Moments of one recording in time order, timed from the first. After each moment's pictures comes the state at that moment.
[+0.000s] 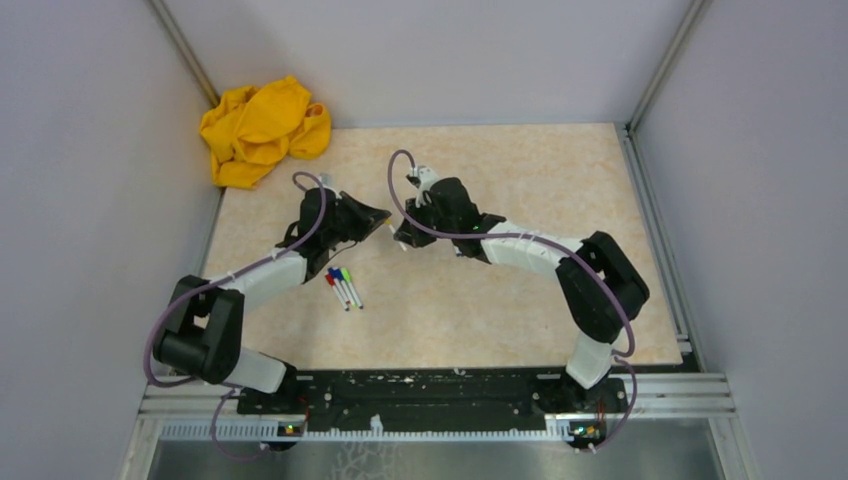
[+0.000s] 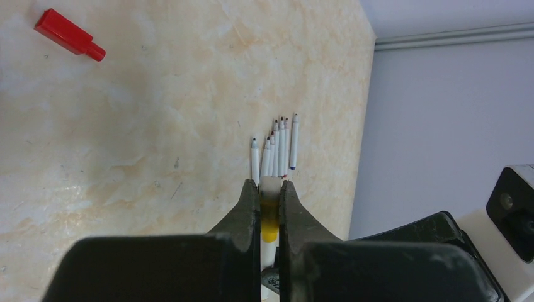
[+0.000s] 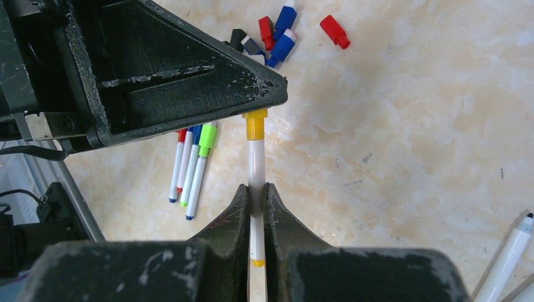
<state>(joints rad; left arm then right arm) -0.38 1.45 0.72 0.32 0.15 -1.11 0.74 1.73 1.12 0.12 -0.26 0.38</state>
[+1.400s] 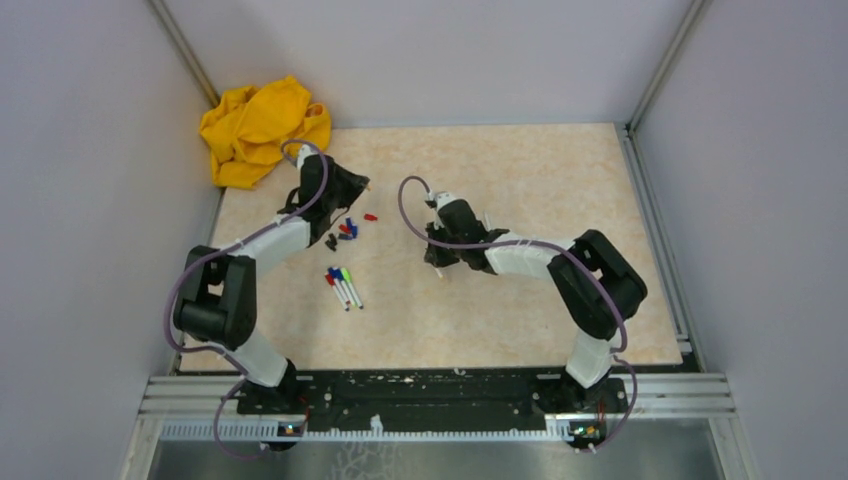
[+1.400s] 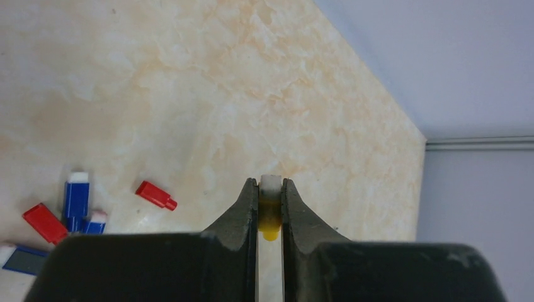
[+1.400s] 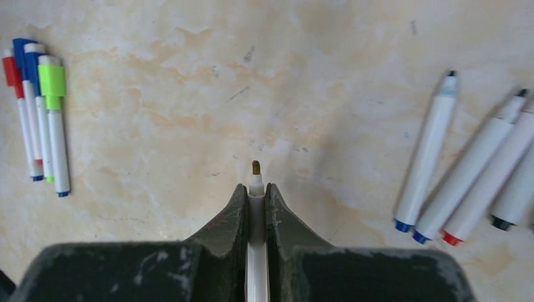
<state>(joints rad) -0.29 1.63 0.99 0.26 -0.07 -0.97 0.71 1.76 0.96 0.05 -0.11 0.36</state>
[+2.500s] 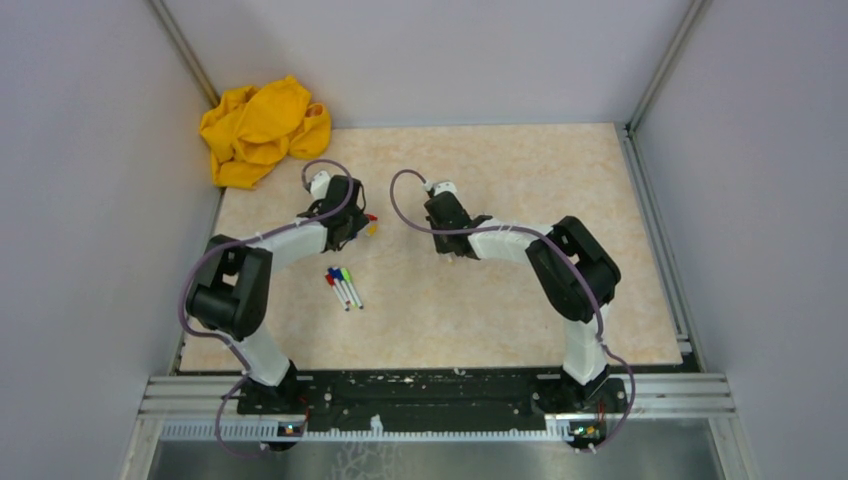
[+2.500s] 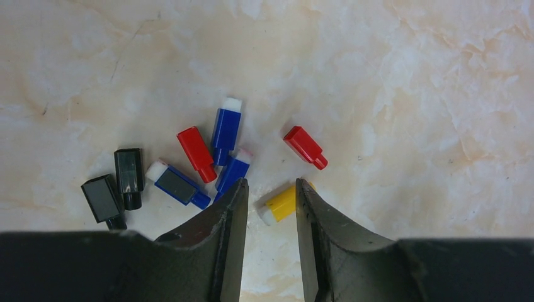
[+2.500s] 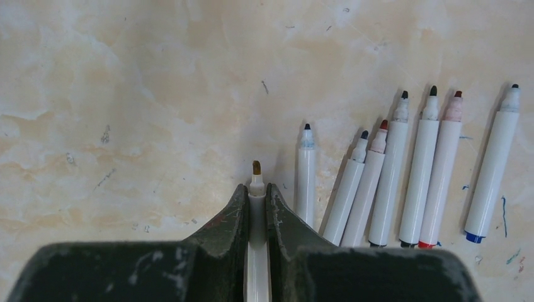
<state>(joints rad) -0.39 1.72 0.98 -0.05 -0.39 -0.88 0.71 1.91 1.16 -0.11 0.25 0.31</state>
